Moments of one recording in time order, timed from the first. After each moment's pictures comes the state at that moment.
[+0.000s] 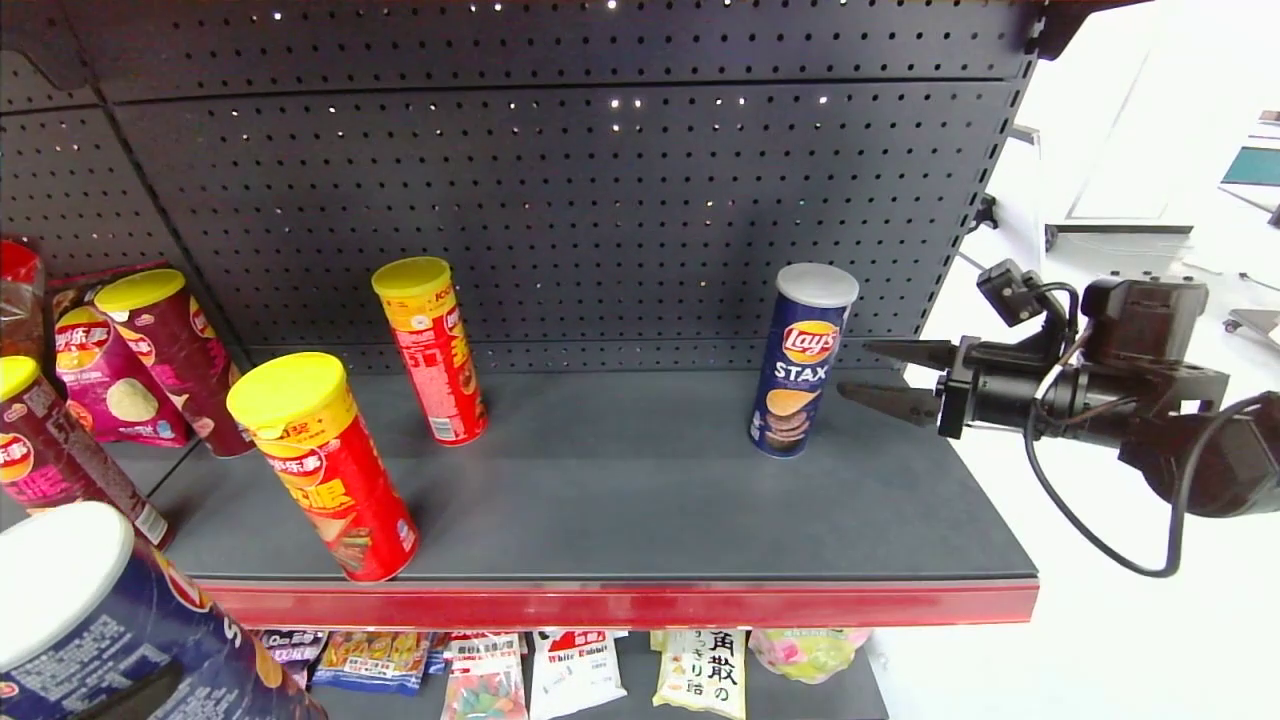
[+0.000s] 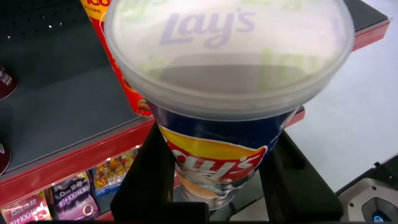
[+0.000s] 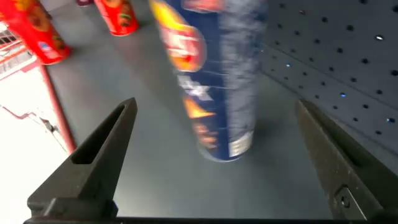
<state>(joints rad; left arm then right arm) -0.04 0.63 -0.37 0.03 -0.43 0.12 0.05 1.89 -0.85 -0.80 0.86 -0.15</state>
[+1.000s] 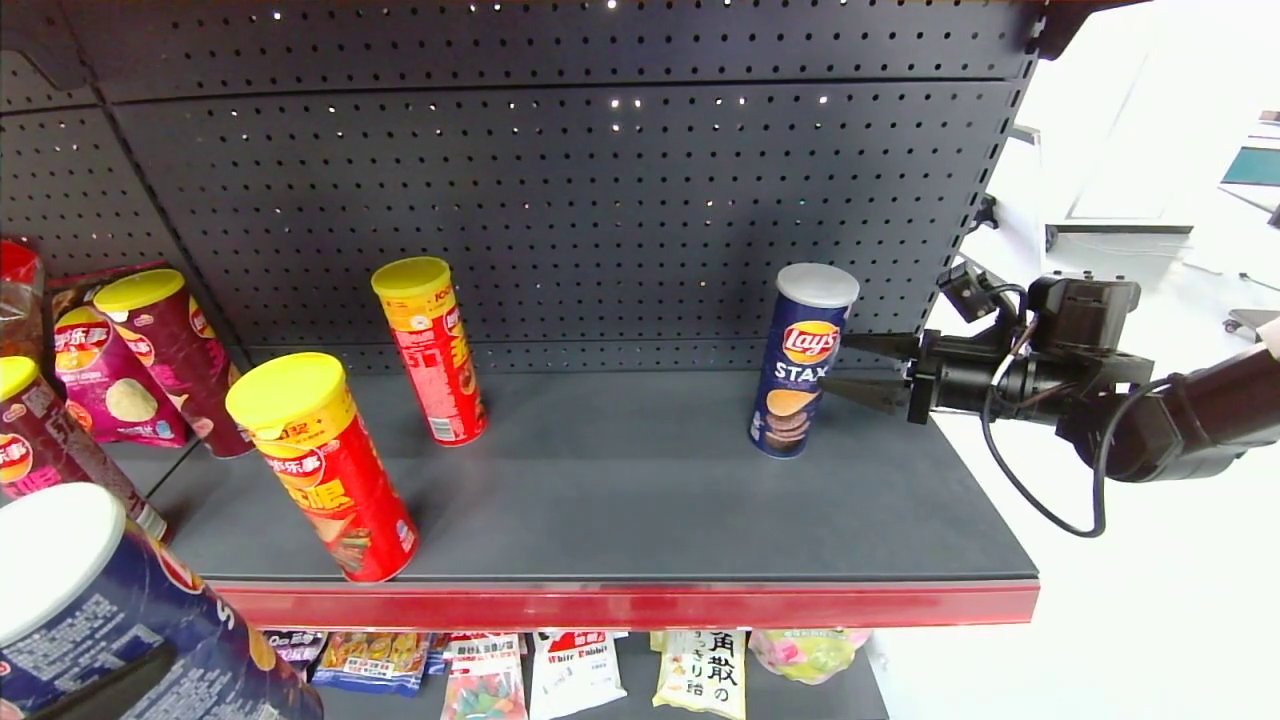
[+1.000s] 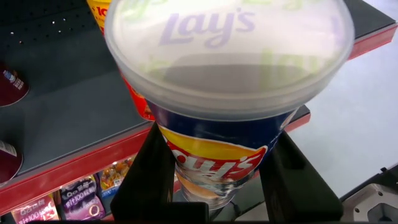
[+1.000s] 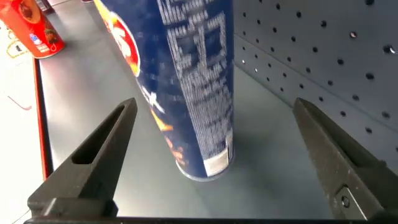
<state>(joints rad) -0.04 0.64 -0.40 0.03 -0.41 0.13 0.04 2.05 -1.02 -0.80 0.95 -0.18</state>
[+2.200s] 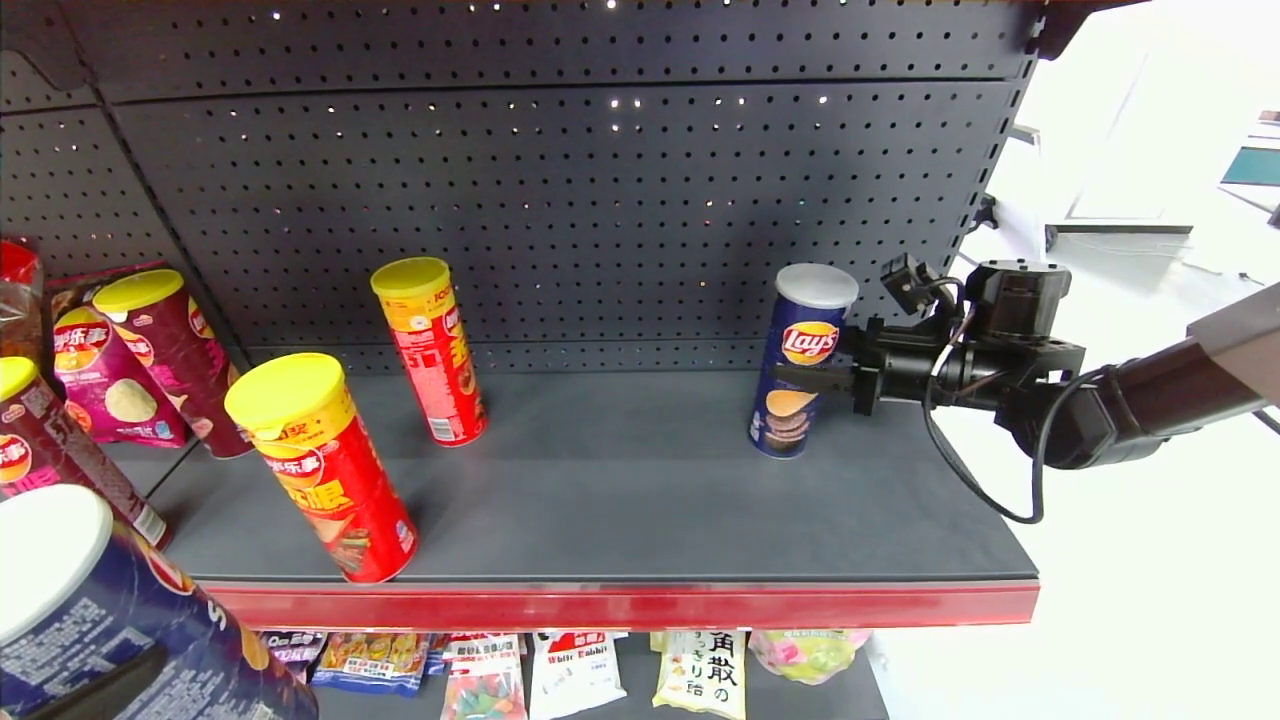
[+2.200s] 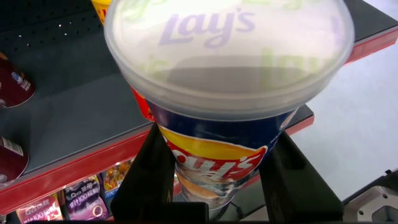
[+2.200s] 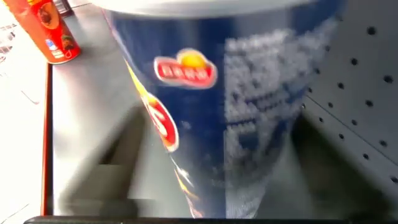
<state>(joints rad) -0.04 0.62 -0.39 0.03 -0.40 0.13 0.15 2.10 -1.12 -0.80 0.93 -0.18</state>
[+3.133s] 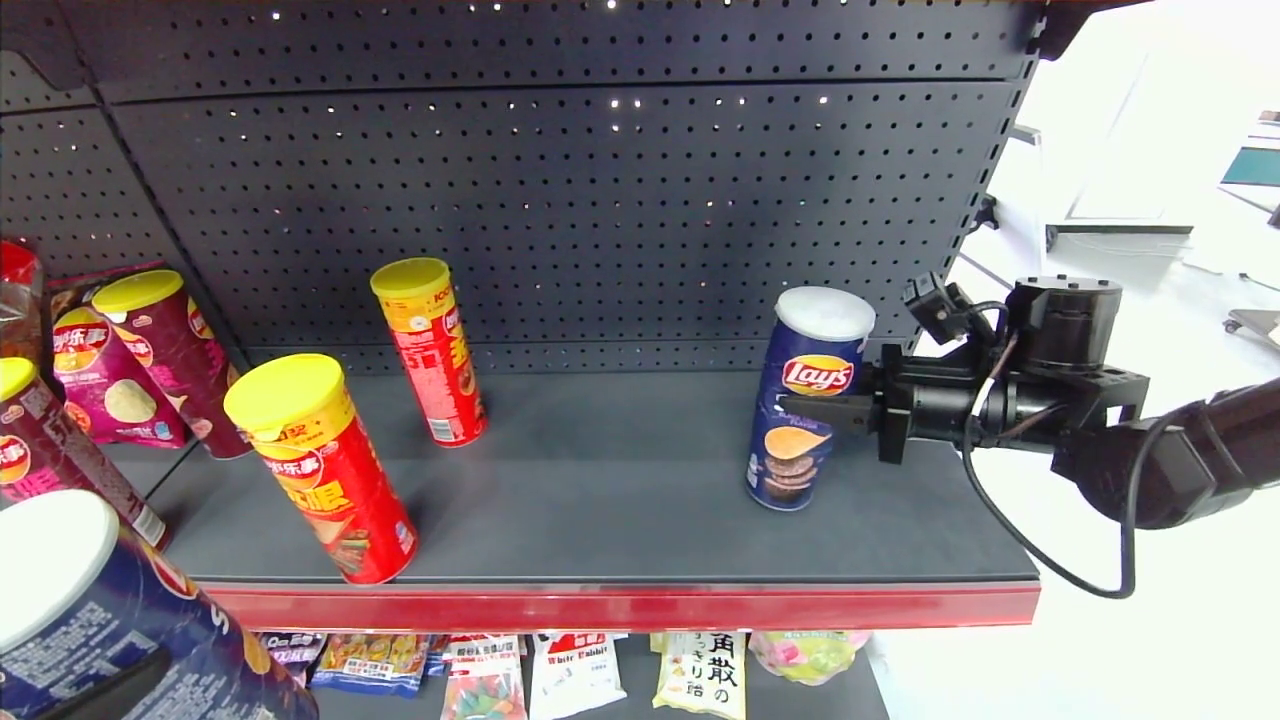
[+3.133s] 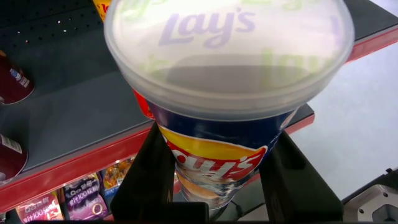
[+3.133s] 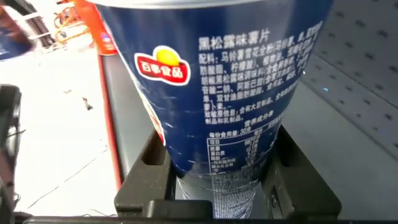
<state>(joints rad) -0.04 0.62 -0.39 0.03 -0.39 0.13 0.22 1.91 -0.85 -0.83 0.93 -0.20</state>
